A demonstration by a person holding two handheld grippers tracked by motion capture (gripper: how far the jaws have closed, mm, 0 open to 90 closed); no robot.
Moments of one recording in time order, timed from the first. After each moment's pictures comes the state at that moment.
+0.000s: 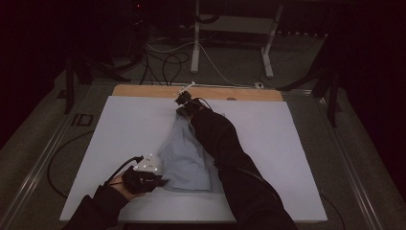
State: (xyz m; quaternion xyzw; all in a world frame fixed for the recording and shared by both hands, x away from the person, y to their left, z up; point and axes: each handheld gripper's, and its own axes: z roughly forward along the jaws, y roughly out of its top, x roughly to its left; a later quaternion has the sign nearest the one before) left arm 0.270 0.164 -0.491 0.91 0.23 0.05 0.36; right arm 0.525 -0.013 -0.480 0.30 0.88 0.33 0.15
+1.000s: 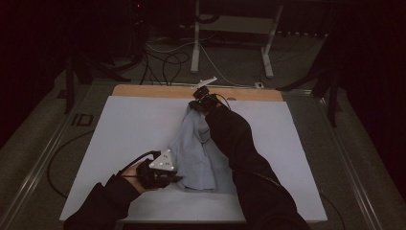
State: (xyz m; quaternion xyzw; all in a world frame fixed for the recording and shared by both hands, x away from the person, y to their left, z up) left arm 0.275 0.121 -0.456 0.92 0.13 0.07 0.35; right arm 0.510 -0.069 -0.446 0.32 0.85 0.38 0.16
